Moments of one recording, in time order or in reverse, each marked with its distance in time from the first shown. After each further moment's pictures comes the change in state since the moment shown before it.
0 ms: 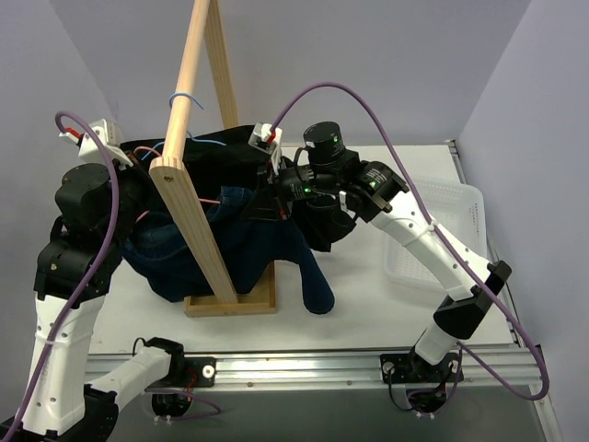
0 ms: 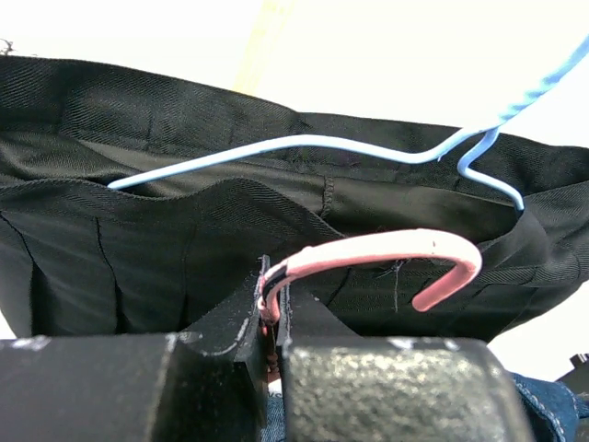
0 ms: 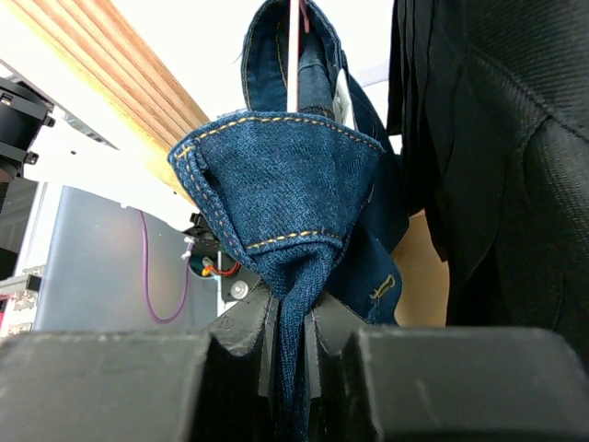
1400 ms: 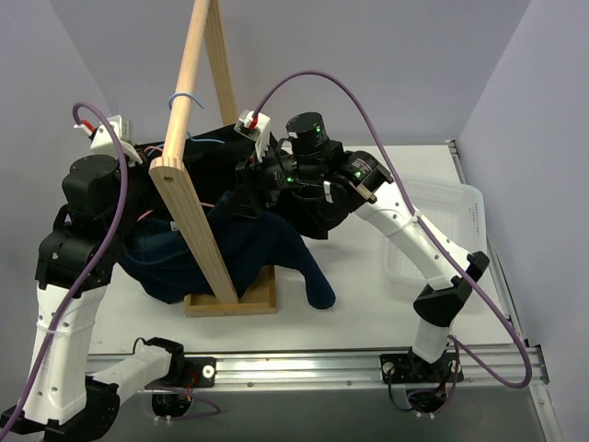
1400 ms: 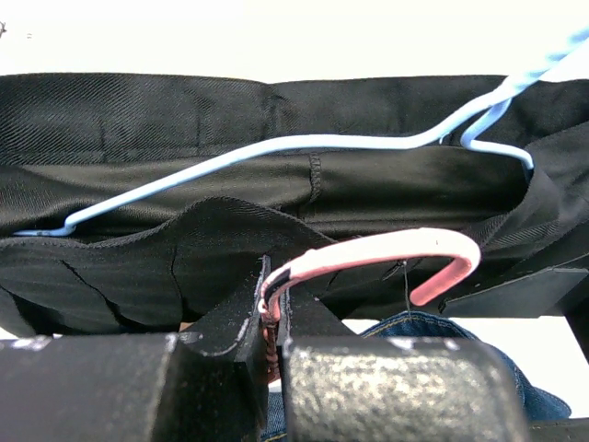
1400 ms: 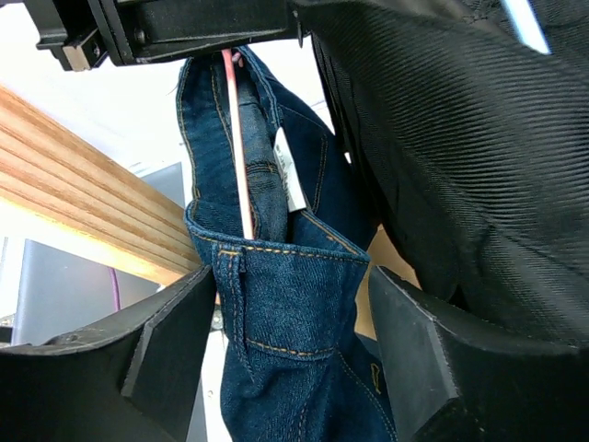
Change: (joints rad) left arm -0.006 0.054 0.069 -0.092 0.031 0.053; right arm 0.029 0.137 0.216 -0.081 0.146 0.034
